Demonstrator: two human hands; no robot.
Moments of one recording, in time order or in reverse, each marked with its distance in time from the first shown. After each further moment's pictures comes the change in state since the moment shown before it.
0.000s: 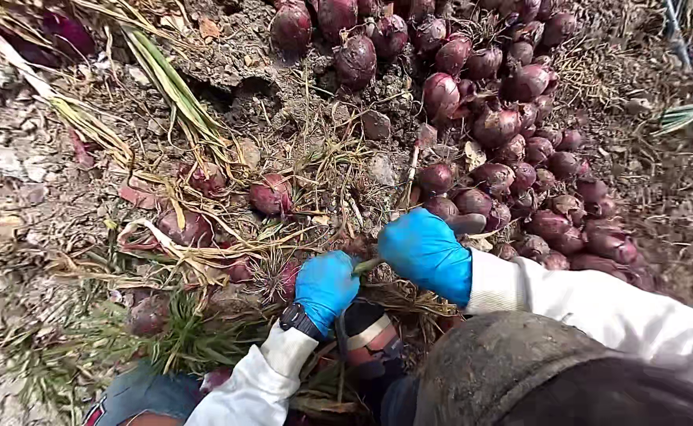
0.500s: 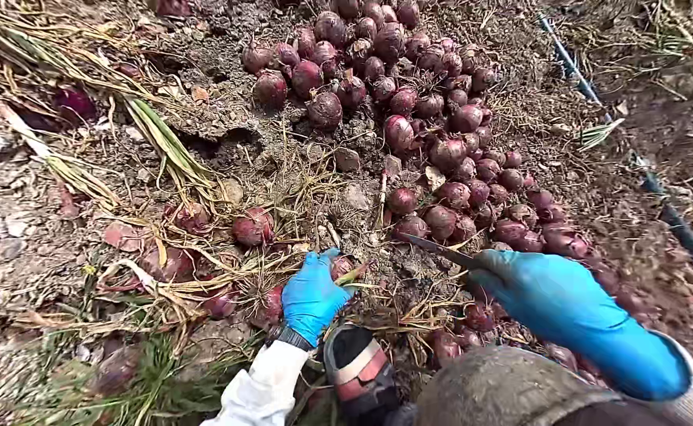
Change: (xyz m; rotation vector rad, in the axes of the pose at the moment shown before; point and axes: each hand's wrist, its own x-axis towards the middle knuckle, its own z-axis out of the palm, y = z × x) left_hand 0.011 0.006 0.001 -0.212 0.213 -0.125; right_hand -0.160 0.085 0.059 0.257 0.175 0.440
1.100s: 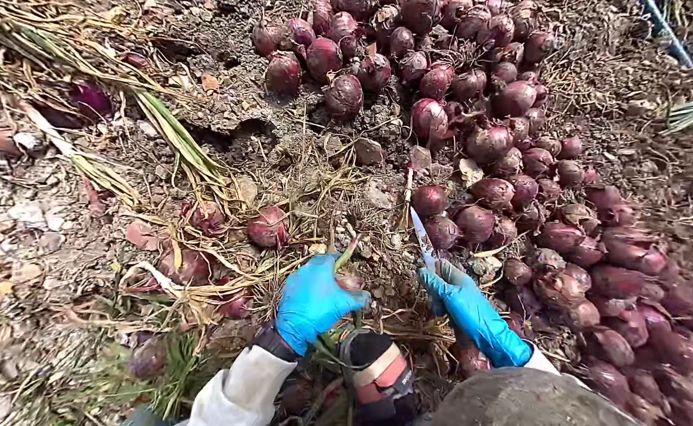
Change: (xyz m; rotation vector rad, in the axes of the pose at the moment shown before) left_hand 0.013 -0.011 -0.041 -0.007 -0.173 -0.061; right_hand 0.082 -0.067 0.137 1.402 -0.211 0.285
